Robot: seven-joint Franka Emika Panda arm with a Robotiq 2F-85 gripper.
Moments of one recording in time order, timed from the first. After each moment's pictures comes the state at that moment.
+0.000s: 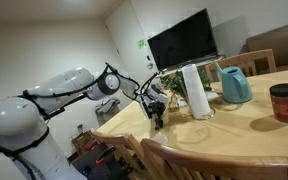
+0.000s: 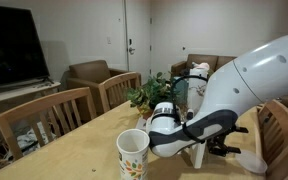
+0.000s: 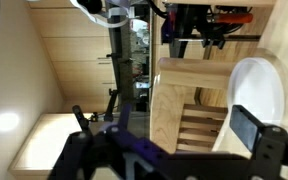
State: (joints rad) arm 0.36 1.46 -0.09 -0.85 -0.44 0.83 1.16
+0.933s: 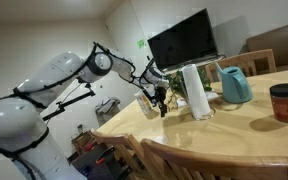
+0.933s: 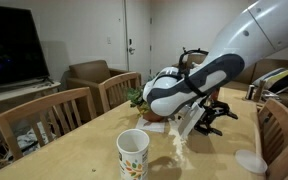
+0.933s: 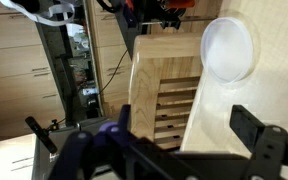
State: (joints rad) arm 0.31 1.17 -0.08 -1.08 -0.38 1.11 1.25
